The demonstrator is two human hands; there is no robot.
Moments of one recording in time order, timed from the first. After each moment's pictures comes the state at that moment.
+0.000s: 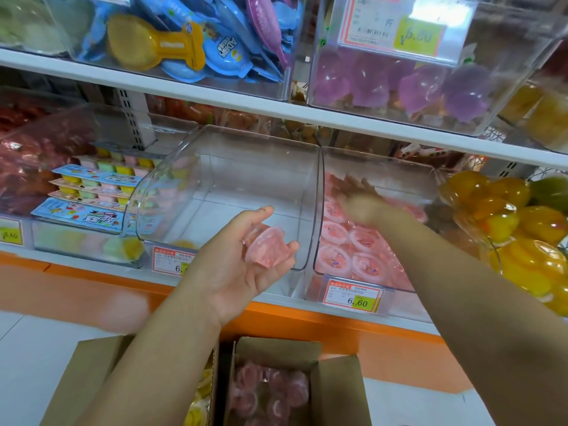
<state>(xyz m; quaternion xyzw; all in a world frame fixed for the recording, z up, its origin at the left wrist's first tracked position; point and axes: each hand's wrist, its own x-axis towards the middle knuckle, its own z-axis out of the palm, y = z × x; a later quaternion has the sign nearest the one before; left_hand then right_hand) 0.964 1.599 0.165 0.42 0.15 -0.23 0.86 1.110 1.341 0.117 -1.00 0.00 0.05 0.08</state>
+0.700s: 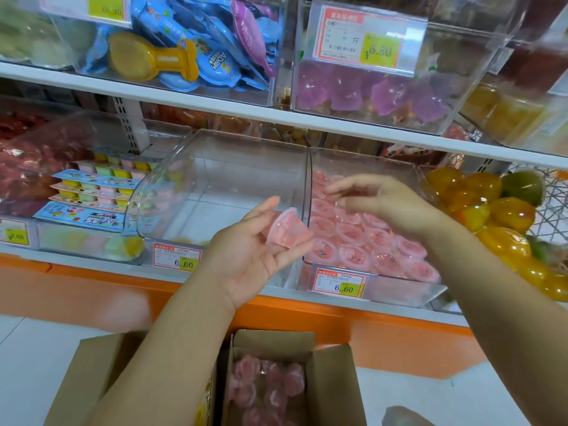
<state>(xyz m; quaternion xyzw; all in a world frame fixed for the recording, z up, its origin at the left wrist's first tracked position) 0.957 1.581 0.171 0.36 0.09 -0.26 0.89 0.992 1.354 0.202 -0.86 -0.10 0.05 0.49</state>
